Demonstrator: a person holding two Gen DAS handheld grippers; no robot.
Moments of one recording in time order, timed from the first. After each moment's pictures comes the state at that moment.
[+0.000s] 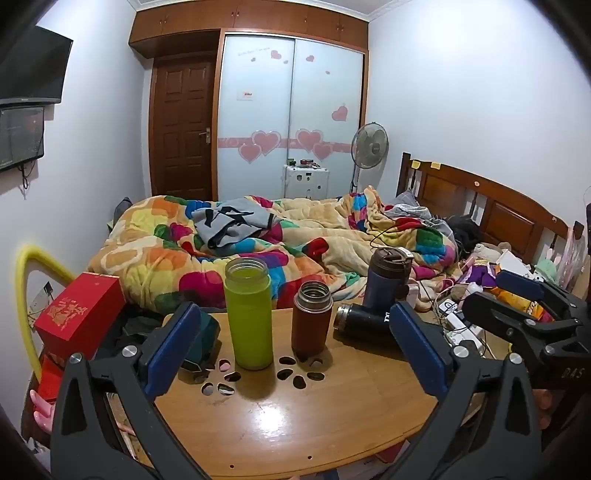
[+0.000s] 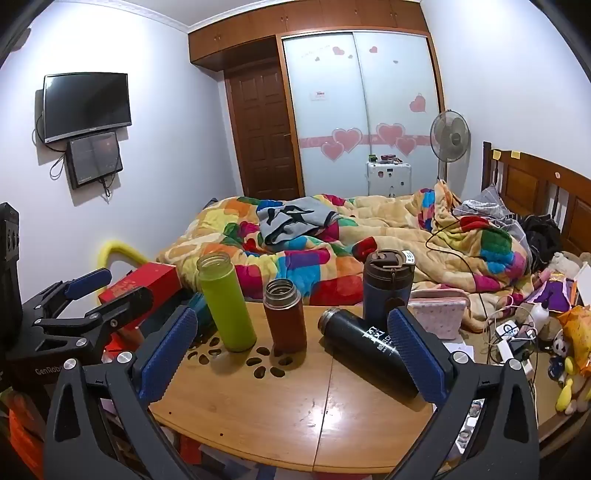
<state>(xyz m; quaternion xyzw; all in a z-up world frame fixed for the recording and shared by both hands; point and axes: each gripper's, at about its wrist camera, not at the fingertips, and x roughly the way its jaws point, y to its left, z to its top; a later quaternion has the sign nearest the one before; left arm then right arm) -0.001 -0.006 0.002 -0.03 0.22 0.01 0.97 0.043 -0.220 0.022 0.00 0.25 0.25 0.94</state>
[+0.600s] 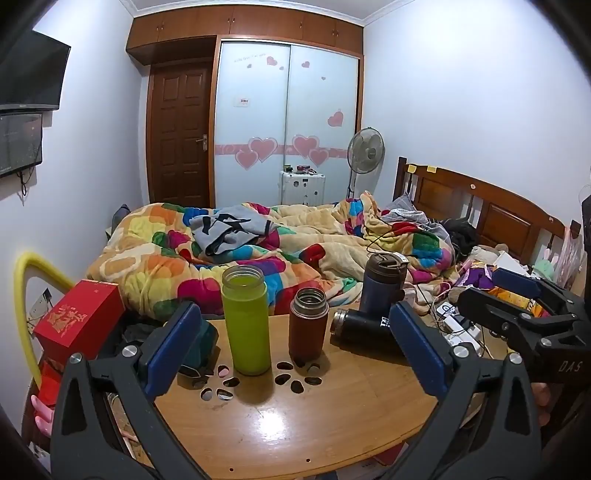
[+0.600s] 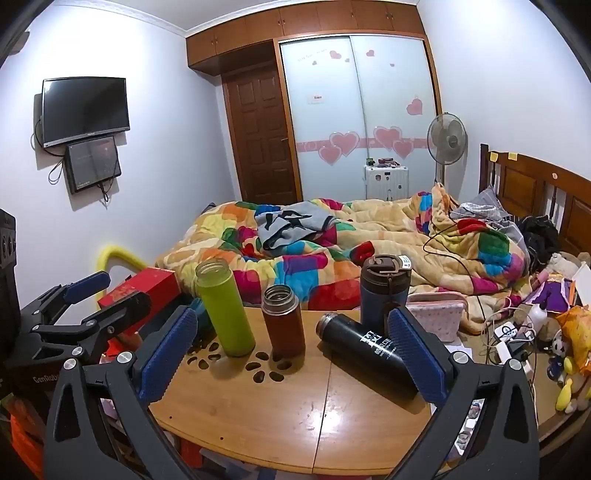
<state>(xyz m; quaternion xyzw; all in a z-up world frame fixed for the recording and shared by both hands) -0.002 -0.006 0.008 -0.03 0.21 0.01 0.98 0.041 -0.220 0.026 0.00 0.25 0.25 0.94</state>
